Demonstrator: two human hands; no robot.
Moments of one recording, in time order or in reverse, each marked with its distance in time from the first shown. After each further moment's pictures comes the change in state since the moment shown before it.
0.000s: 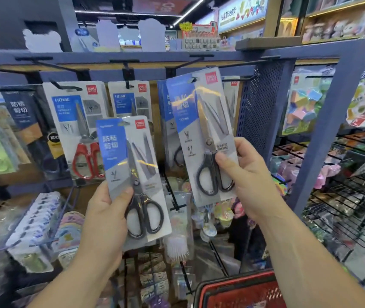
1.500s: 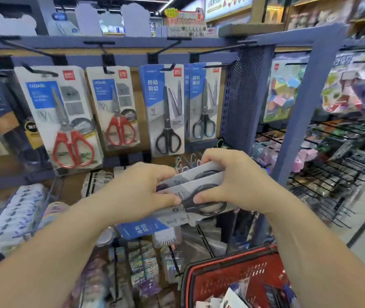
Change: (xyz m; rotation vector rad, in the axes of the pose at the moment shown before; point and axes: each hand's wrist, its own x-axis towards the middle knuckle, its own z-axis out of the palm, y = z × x) left_hand 0.012 0.047 0.042 1.004 -0.862 0.395; right_hand -0.025 -0.033 -0.022 -0.952 -0.335 0.023
